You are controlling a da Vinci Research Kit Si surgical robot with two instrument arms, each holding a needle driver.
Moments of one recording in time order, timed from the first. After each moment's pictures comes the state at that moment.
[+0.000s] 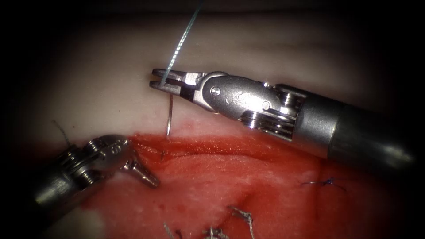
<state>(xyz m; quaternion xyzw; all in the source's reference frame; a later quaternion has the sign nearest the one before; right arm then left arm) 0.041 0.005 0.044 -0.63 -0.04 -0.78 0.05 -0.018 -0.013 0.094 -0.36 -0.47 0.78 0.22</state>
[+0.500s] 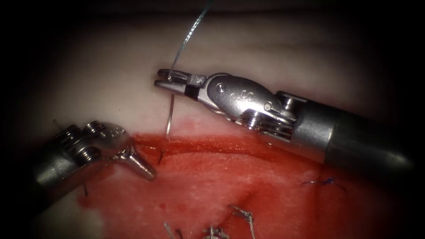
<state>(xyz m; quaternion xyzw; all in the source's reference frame) 0.040 0.005 0.046 -0.63 0.04 -0.76 0.15 -0.015 -0.011 0.094 -0.33 -0.61 0.63 0.36</state>
